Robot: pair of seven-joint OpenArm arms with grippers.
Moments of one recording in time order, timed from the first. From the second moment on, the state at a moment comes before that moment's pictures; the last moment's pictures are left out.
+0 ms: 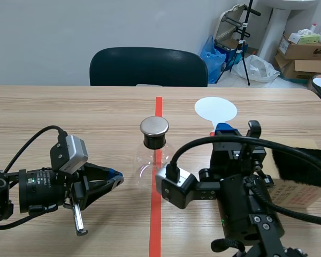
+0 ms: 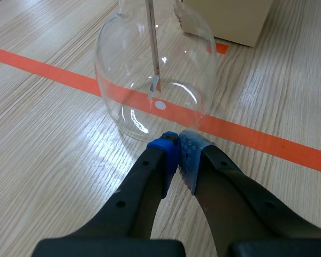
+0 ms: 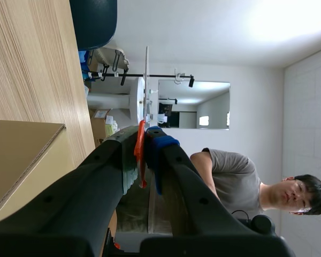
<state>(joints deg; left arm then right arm) -7.4 -30.7 35.3 57.9 4.9 -36.4 -37.2 -22.5 15.6 -30.3 92.9 -91.3 -25.2 -27.4</state>
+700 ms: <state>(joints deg) -7.2 -29.4 35.3 58.2 4.4 -33.3 -36.0 -22.5 15.6 -30.3 92.9 -91.3 -25.2 -26.7</state>
